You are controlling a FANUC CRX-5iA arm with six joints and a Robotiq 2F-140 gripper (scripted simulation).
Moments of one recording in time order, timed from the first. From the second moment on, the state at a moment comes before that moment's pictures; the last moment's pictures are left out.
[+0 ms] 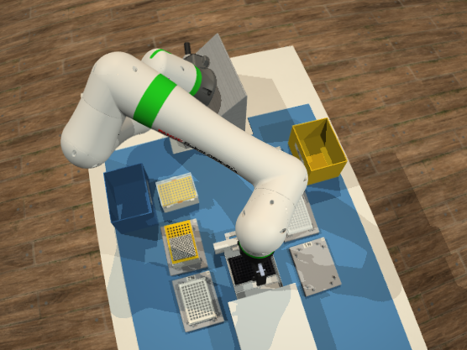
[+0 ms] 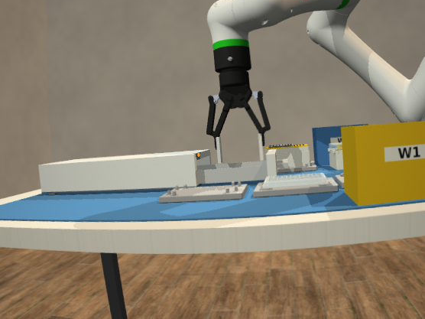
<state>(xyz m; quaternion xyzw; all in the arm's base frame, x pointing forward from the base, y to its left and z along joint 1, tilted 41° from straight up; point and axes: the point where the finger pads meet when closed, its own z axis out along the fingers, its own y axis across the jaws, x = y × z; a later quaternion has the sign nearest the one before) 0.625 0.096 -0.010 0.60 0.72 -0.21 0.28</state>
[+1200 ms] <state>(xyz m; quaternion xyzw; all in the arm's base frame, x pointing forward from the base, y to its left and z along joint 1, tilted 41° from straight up) 0.619 0.123 0.022 0.60 0.72 -0.21 0.28</state>
